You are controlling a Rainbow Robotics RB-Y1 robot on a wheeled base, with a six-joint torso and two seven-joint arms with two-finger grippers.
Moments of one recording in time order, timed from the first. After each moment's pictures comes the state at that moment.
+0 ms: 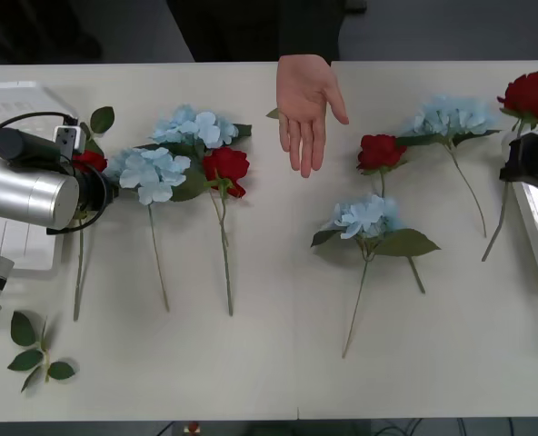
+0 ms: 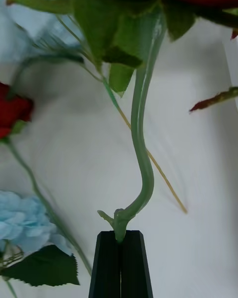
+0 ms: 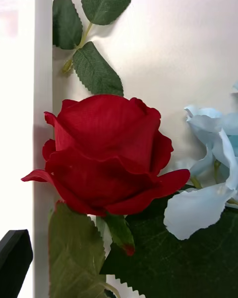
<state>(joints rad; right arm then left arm) -0.49 -0.64 -0.31 -1.47 -0.82 1.54 1.49 -0.38 0.47 -0.05 -1.53 0.21 1.13 -1.35</state>
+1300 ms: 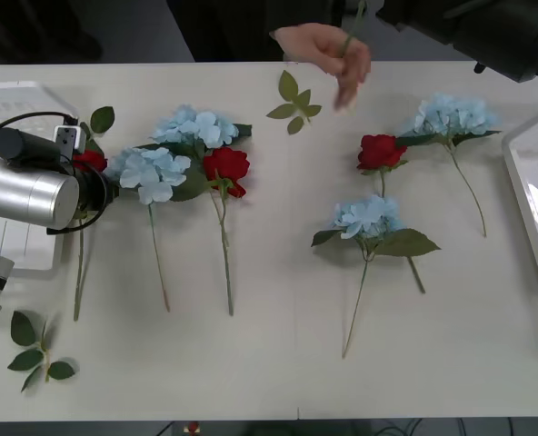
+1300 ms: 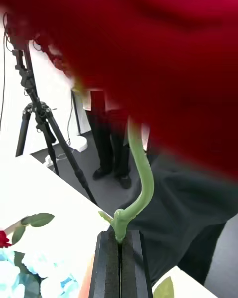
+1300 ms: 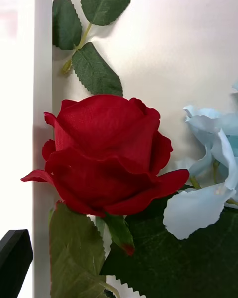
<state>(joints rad) -0.60 -0.58 0.03 -1.89 -1.26 0.67 2.07 -0.38 0.47 -0.05 -1.53 0.21 1.13 -1.35</state>
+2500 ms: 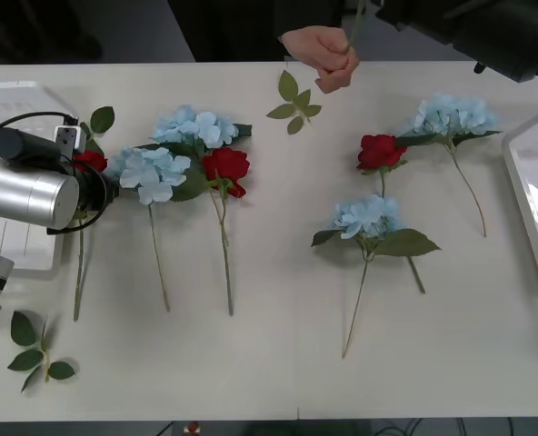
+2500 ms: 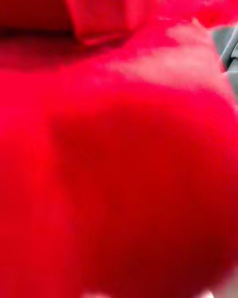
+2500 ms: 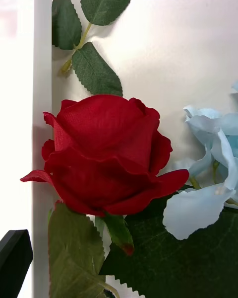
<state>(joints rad) -0.60 -0.58 0.03 -1.89 -1.26 0.67 2.07 -0.38 0.47 -0.05 -1.53 0.21 1.13 -1.35</state>
